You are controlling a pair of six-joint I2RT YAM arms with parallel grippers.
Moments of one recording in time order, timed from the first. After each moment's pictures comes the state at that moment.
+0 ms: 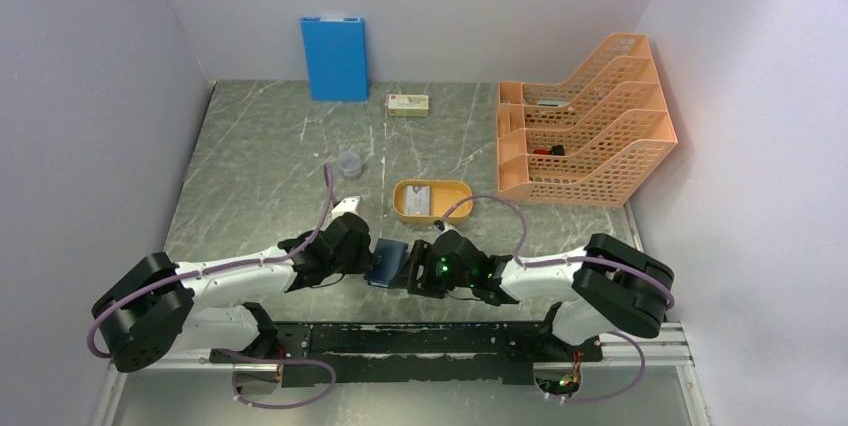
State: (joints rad) left arm -0.89 1.22 0.45 -0.12 -0.22 -0.84; right arm 1.05 1.42 0.39 0.37 -0.11 1.19
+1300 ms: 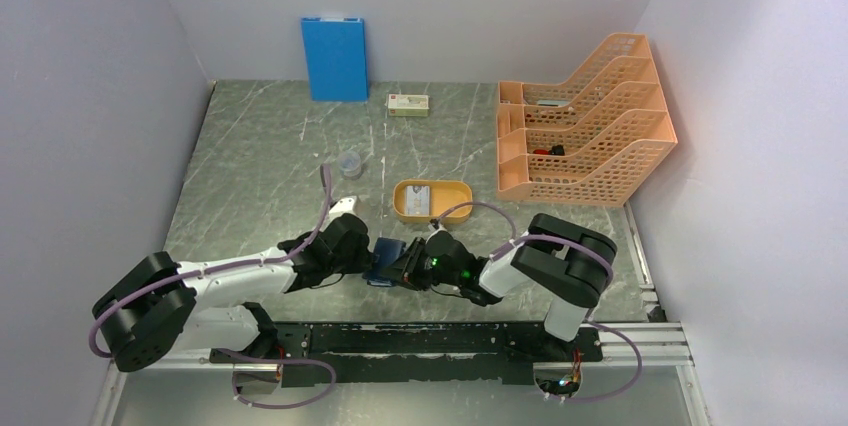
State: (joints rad) left arm -0.89 1.23 0.44 -0.09 -0.24 -0.86; right arm 1.04 1.74 0.40 0.82 -0.09 1.42
